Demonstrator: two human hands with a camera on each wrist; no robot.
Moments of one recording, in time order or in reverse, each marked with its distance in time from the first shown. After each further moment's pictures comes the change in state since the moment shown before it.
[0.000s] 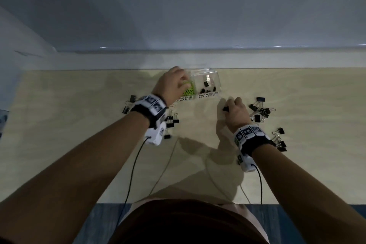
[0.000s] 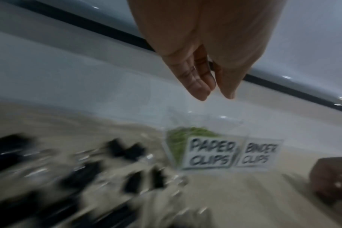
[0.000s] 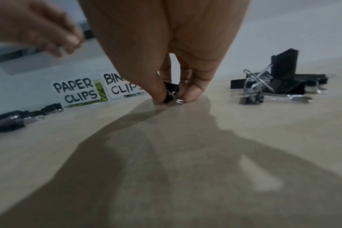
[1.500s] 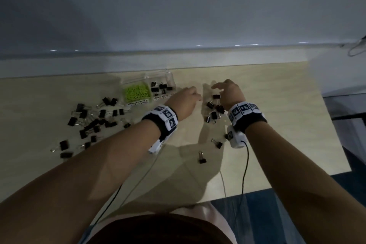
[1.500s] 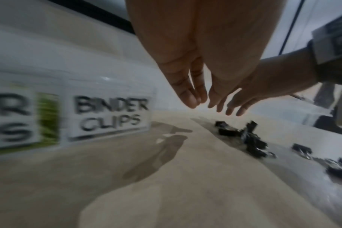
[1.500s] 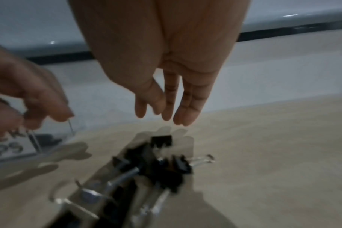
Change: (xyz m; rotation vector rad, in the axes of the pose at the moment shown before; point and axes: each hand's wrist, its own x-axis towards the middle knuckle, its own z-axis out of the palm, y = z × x) left_hand 0.022 0.103 0.112 0.102 -0.350 0.268; right_hand 0.029 0.084 -0.086 0.077 0.173 0.071
